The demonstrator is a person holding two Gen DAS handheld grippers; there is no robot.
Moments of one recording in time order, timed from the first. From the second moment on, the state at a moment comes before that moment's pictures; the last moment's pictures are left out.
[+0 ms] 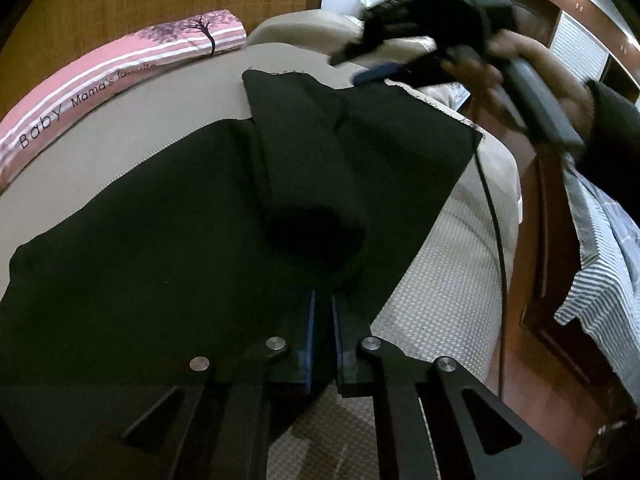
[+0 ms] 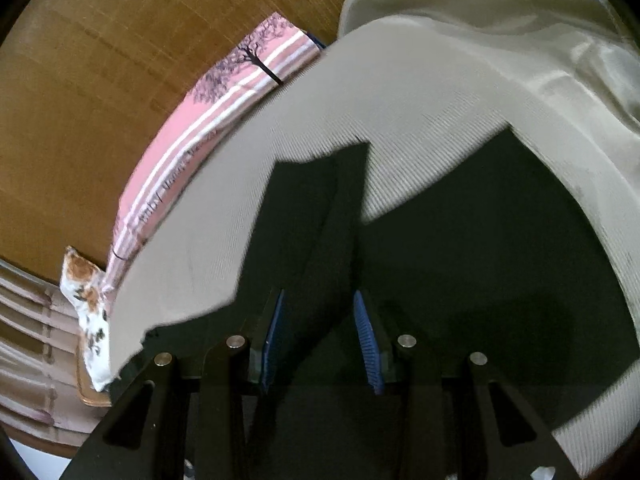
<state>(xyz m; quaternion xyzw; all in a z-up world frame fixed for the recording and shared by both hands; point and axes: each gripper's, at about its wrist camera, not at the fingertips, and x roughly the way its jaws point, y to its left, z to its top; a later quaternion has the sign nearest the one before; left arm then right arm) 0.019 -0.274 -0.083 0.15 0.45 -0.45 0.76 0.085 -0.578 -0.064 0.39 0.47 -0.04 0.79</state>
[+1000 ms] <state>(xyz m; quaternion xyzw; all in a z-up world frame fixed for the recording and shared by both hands) 0.040 -0.264 -0.091 0.07 0.49 -0.46 0.74 0.191 -0.604 -0.106 0.39 0.49 -0.08 0.78</state>
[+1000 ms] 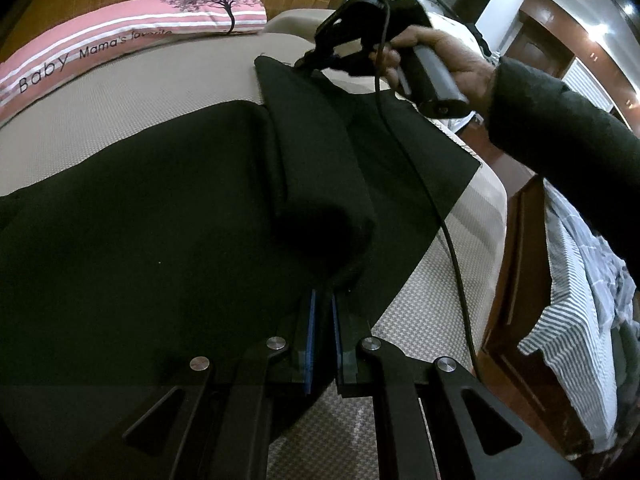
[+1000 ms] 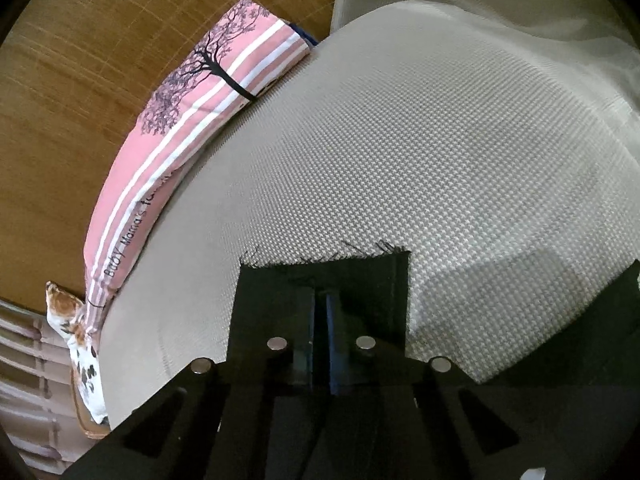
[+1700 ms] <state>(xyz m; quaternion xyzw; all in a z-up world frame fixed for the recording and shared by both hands) 0.032 -0.273 -0.070 0.12 0.45 -0.46 0.76 0.073 -0.626 0.057 0.38 0.38 -0.15 0.83</state>
